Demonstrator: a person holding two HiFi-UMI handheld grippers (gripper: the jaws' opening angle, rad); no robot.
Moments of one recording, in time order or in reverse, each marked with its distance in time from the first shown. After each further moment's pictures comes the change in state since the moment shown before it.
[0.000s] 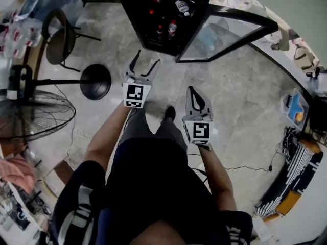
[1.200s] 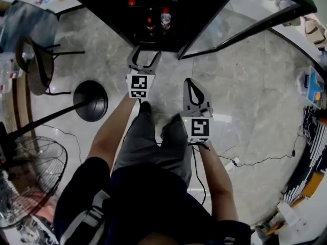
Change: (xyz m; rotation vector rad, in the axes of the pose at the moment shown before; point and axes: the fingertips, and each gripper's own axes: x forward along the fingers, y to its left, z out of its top) left arm 0.181 0.035 -0.260 -0.008 0.059 -0.131; right arm 0.184 -0.008 -0.169 0.084 -0.006 -0.172
